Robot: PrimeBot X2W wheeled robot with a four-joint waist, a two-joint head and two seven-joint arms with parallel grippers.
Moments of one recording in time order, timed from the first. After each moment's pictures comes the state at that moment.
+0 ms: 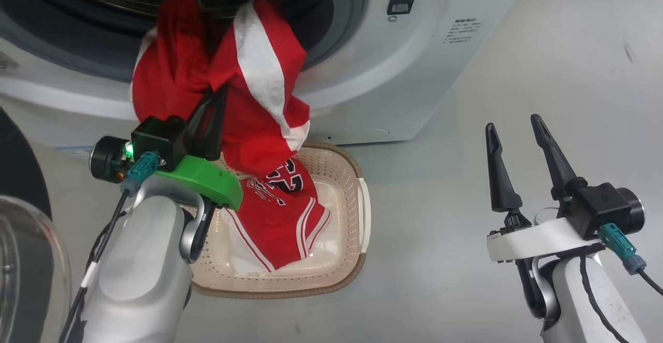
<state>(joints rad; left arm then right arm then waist) -0.56 0.04 -0.32 0.49 -0.31 -0.07 -0.25 -0.14 -0.07 0.17 0.04 0.20 0.01 -0.26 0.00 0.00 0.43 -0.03</state>
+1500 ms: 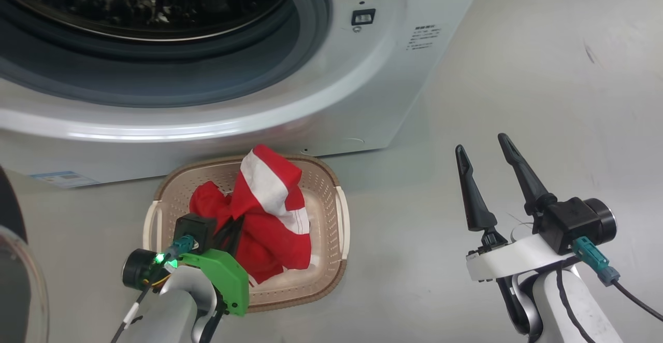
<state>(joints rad) -0.36 0.05 -0.42 0.65 -0.38 -0.09 -0.13 -0.11 -0.06 0.23 0.05 0.19 0.03 -0.26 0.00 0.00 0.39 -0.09</state>
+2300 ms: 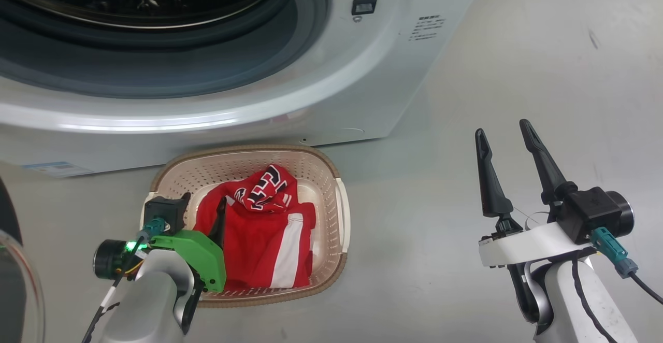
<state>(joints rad) -0.48 0.05 -0.36 0.88 -0.38 -0.06 -0.20 -0.13 -0.06 0.18 0.04 0.20 0.01 -0.26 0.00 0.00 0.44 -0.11</state>
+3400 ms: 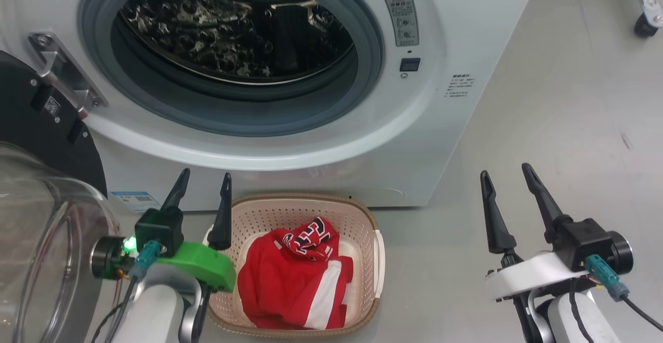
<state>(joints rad) -0.29 0.06 -0.30 0.40 -0.31 0.04 -0.25 -0.05 -0.06 0.16 0.10 0.19 0.02 -0.26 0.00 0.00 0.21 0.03</state>
